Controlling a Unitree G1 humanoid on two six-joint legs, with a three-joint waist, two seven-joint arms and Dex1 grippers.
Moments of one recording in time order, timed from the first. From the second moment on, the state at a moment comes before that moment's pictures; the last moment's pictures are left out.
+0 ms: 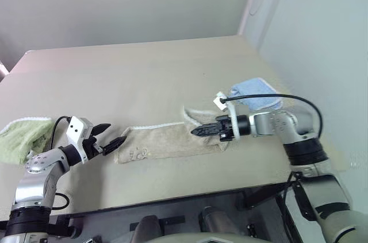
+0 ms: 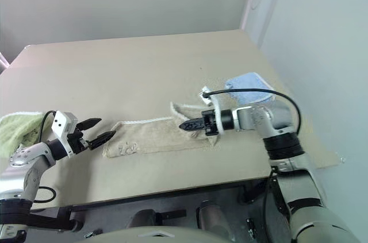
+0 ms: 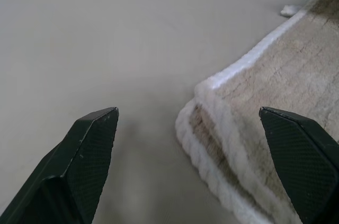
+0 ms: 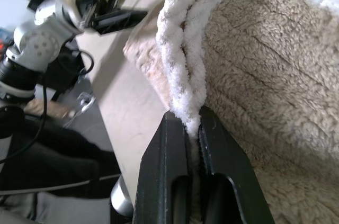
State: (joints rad) left arm -0.04 0.65 0.23 0.15 -0.42 0.20 -0.93; right arm -0.69 -0.42 0.19 0.14 0.73 1.30 0.83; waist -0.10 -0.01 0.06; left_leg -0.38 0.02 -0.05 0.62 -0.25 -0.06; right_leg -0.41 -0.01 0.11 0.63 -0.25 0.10
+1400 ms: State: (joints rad) left arm -0.04 0.67 0.25 0.17 -0.42 0.27 -0.91; right arm -0.60 -0.29 0.14 0.10 0.54 0.71 0.93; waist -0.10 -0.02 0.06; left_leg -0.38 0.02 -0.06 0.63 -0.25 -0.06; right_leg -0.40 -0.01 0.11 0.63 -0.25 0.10
